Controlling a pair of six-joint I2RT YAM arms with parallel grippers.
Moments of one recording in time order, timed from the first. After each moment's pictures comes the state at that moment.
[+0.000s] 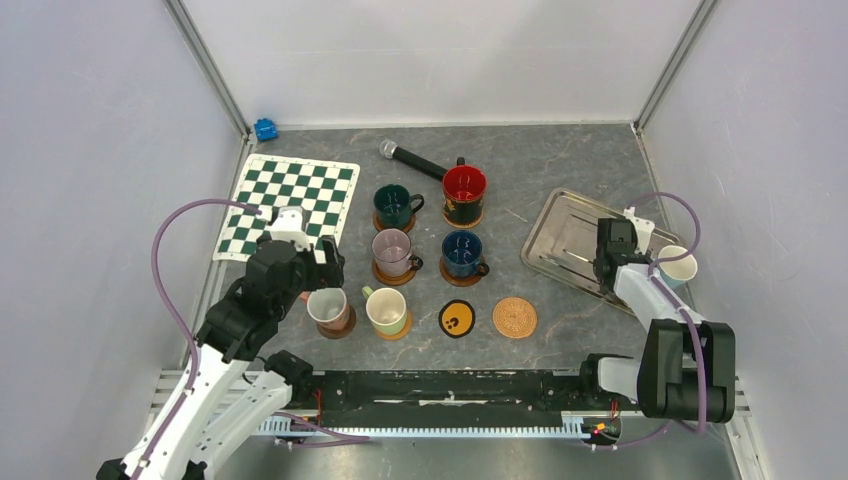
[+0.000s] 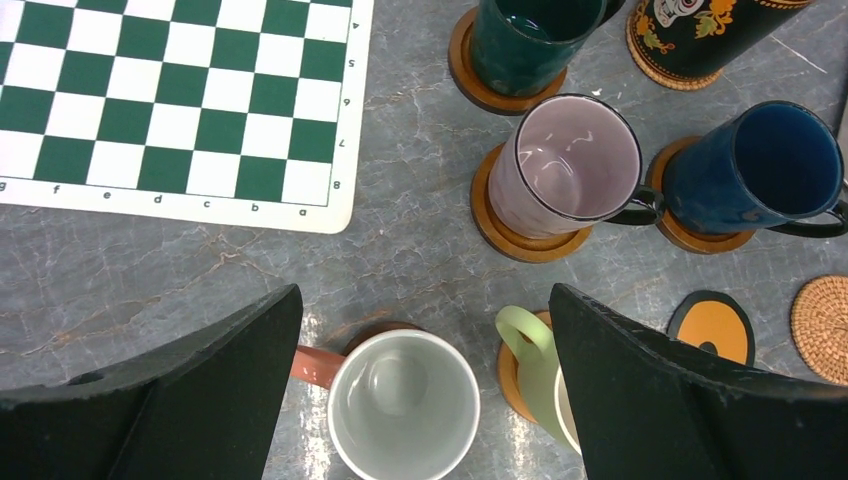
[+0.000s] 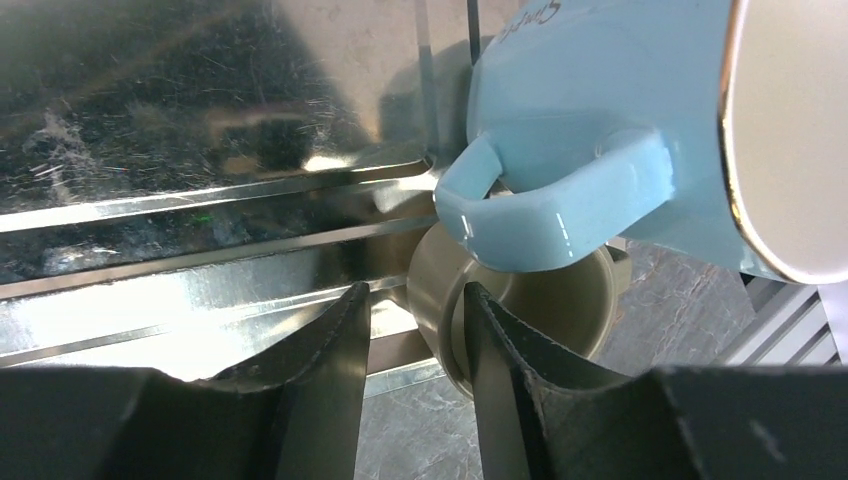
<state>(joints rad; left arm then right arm) -0.48 0.59 0.80 -0.73 -0.30 -0.31 -0.09 1.23 0.57 -0.39 0.58 0.25</state>
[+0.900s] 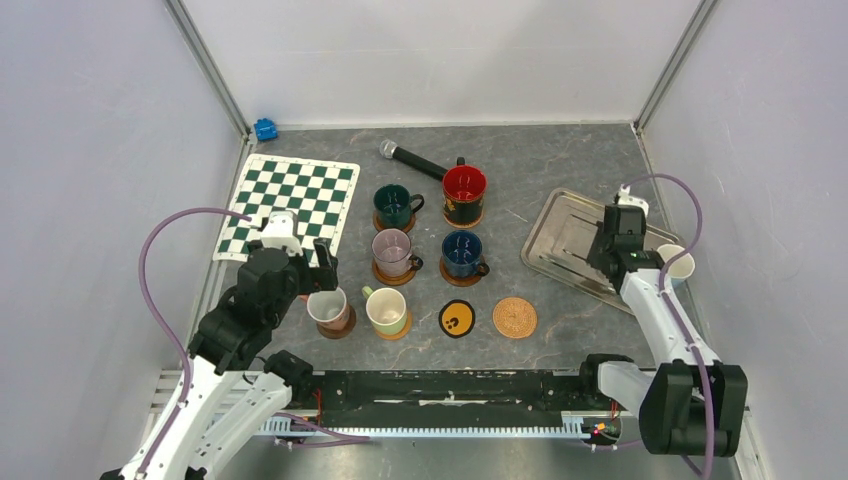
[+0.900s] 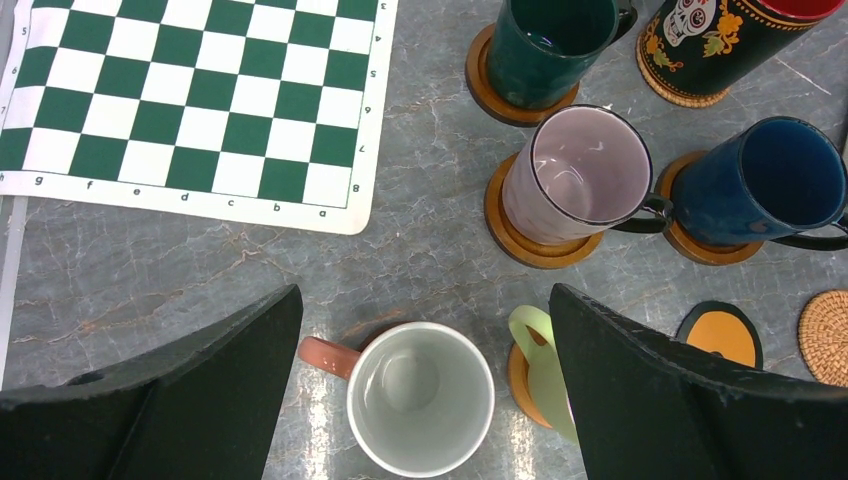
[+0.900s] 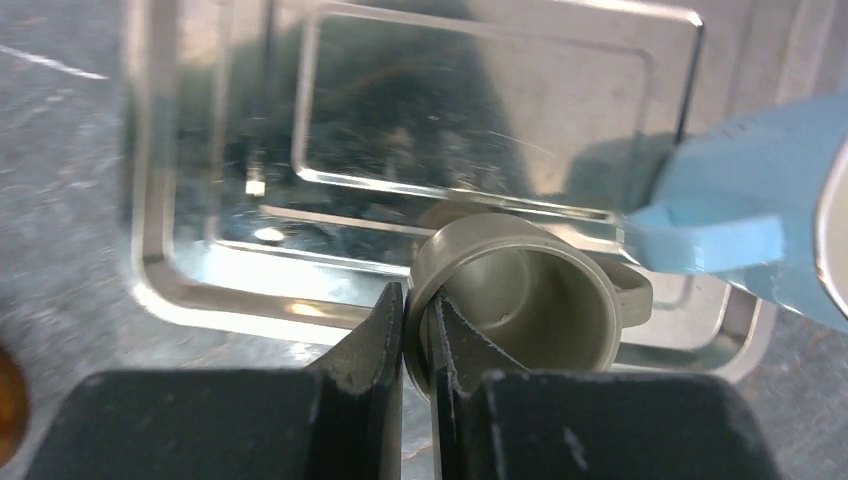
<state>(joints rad) -0.48 0.53 0.80 -0.76 -0.34 -0.31 -0.06 1.08 0.67 -0.44 0.25 0.24</state>
